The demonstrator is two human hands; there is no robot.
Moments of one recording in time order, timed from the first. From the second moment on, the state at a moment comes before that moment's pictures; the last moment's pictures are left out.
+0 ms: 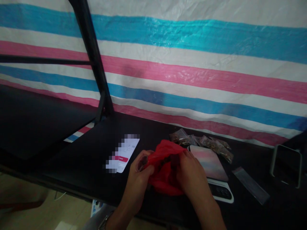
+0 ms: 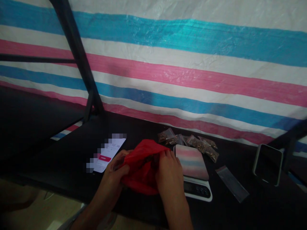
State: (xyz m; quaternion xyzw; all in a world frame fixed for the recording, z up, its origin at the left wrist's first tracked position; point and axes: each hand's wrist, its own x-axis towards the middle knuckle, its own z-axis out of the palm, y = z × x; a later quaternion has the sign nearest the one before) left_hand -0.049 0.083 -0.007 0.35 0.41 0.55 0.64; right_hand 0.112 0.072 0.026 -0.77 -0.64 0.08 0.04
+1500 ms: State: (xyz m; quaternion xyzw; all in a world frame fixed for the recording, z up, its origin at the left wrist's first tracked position) left_hand -0.073 0.080 -0.025 0.56 0.45 0.56 0.41; right_hand 0.114 0.065 0.023 -0.46 -0.62 0.49 0.40
